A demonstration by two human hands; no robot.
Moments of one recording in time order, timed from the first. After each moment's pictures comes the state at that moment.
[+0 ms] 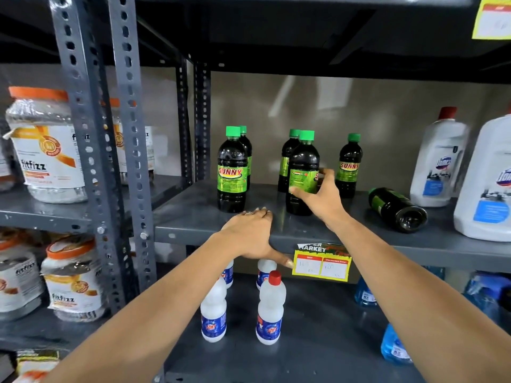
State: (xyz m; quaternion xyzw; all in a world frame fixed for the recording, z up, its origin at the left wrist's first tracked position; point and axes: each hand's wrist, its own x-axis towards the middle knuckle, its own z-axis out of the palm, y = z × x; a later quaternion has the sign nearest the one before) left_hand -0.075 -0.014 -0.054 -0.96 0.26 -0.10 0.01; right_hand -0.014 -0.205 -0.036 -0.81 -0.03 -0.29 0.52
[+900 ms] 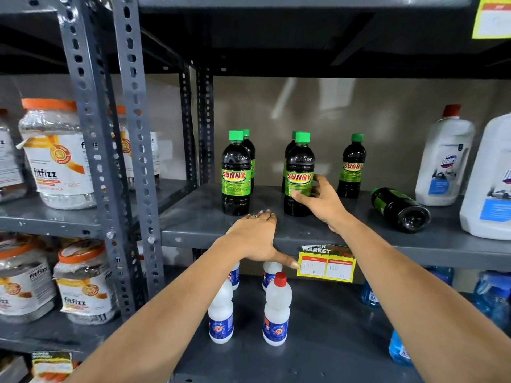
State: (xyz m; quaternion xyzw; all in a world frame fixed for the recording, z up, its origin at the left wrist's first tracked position) left_hand -0.074 -0.013 -0.054 -0.96 0.27 -0.08 0.01; right_hand -0.007 -0.207 -0.045 -0.81 -0.06 -0.21 0.54
